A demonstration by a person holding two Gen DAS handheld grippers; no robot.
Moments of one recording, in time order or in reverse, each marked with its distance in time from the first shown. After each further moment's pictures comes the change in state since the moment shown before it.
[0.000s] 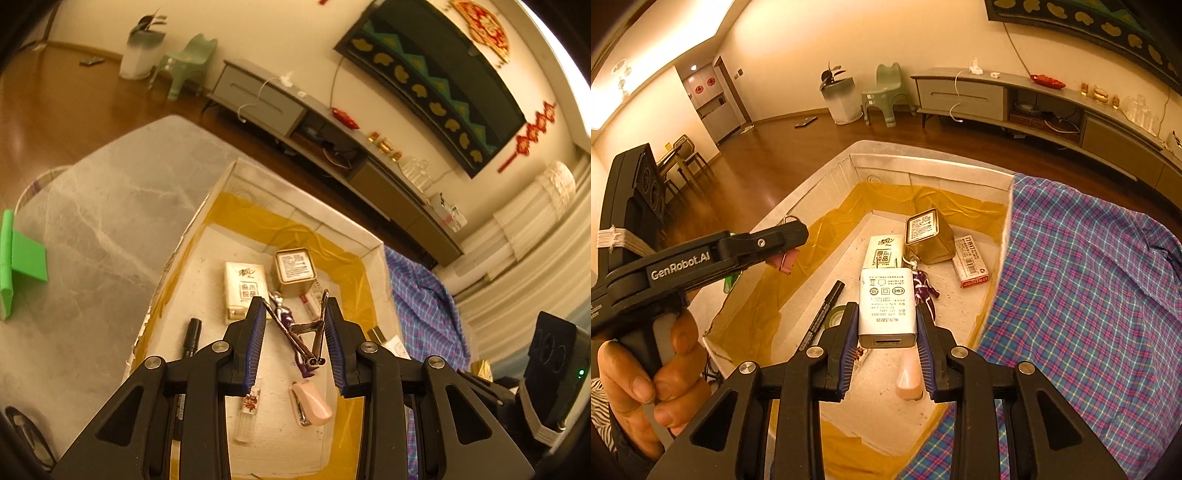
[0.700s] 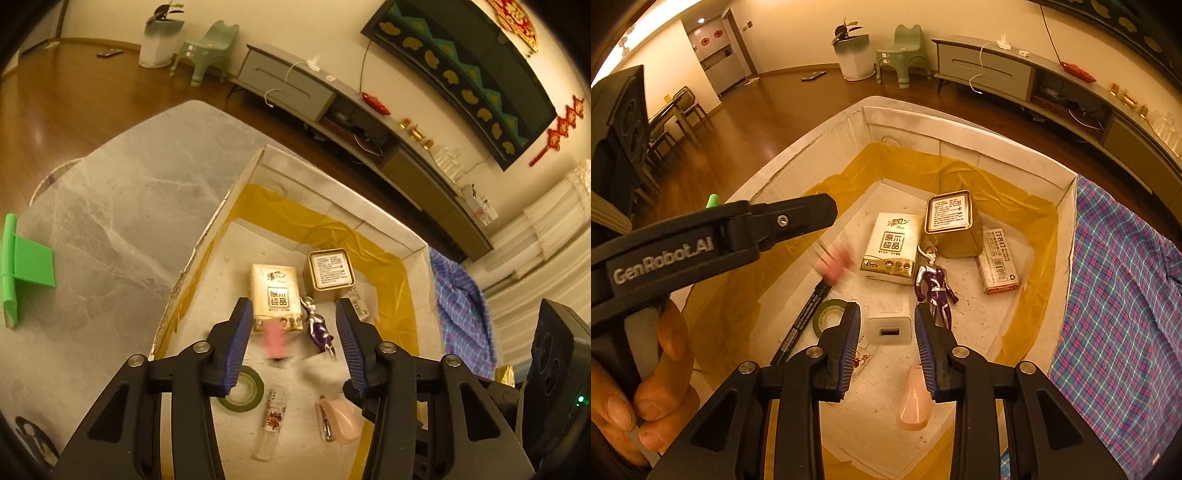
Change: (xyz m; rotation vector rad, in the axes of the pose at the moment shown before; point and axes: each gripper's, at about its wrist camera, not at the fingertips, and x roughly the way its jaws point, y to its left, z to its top) left arm 0.032 0.006 0.016 0.003 0.050 0.118; right arm 0.061 0.017 0.019 -0.095 0.159 -0.029
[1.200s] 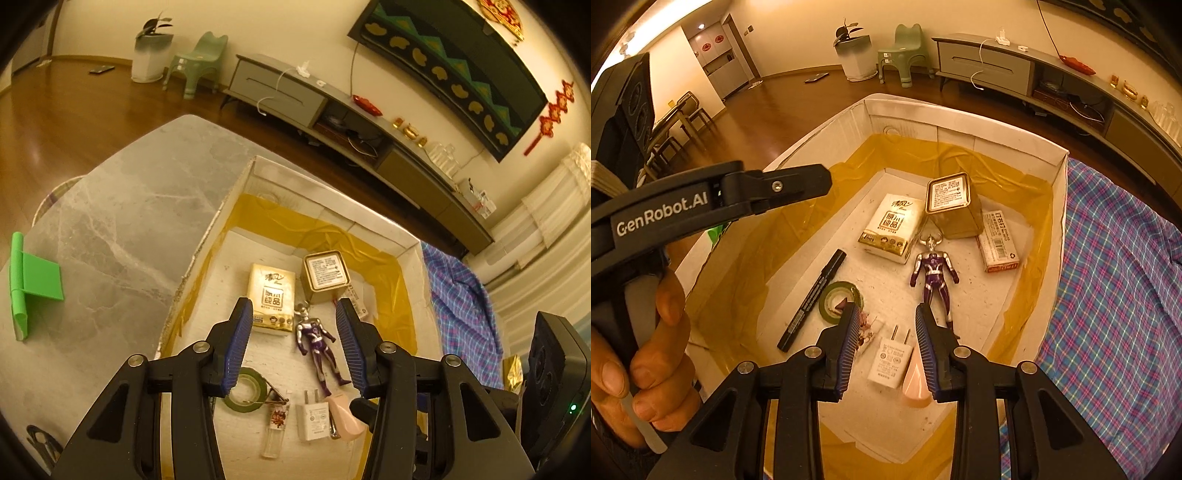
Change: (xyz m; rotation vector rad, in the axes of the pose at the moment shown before) left arm -0.012 -0.006 -0.002 0.061 -0.025 0.008; right arm -0.012 -0.002 -0.021 0.011 0.002 0.035
